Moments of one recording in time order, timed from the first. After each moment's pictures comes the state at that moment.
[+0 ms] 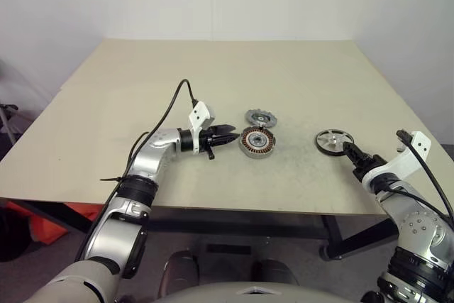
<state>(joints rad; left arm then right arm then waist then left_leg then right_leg) -0.61 0.21 -0.12 0.47 -0.19 0.15 -1.04 -0.15 -0.23 -0.73 -0.20 0.69 0.96 0.10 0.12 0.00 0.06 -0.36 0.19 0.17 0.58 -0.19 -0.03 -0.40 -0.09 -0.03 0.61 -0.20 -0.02</state>
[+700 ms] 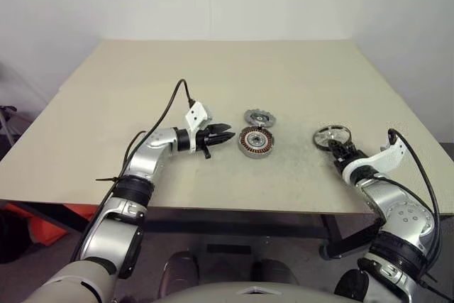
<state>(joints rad) -0.61 0.24 -0.13 0.47 -0.17 0.11 -1.01 -0.28 -0.15 -0.77 -0.05 0.93 0.97 -0.07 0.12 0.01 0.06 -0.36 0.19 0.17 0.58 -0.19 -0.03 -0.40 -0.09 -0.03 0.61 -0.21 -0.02</state>
